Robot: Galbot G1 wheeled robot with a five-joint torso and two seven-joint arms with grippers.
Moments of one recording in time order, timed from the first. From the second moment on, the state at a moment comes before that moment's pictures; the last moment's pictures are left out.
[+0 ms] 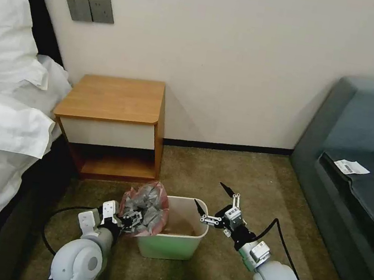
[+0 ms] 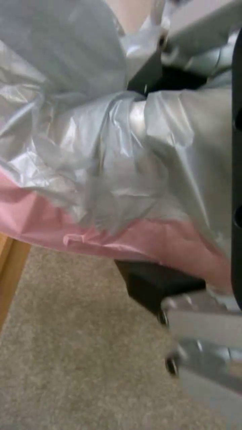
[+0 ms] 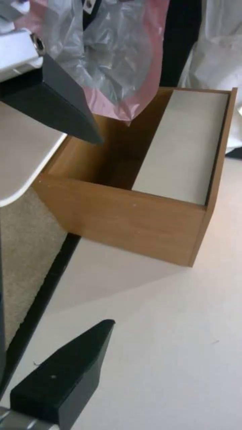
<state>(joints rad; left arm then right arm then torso) 1.50 -1.43 -0.50 -2.02 -0.70 0.65 -0.30 -1.37 1.18 0.30 1.78 0.04 0.31 -0.29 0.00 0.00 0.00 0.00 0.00</state>
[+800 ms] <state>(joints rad) 1.52 -1.44 -0.48 -2.04 -0.66 0.62 -0.30 -1.36 1.18 0.30 1.78 0.04 0.31 -0.29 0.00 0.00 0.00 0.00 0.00</state>
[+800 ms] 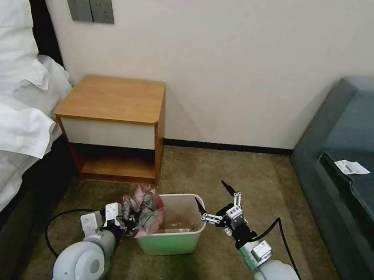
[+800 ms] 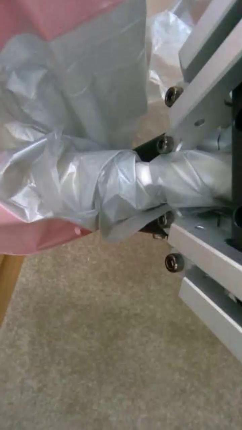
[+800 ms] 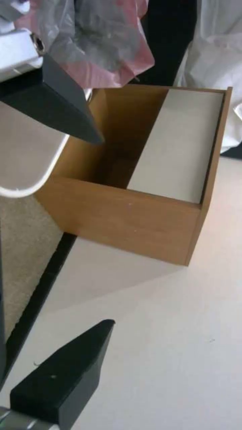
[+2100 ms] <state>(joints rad) 1.60 -1.47 -0.53 -2.34 -0.51 0.36 -0.28 -1.08 0.98 -0.06 2.14 0.52 -0.09 -0.16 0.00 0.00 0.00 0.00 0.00</state>
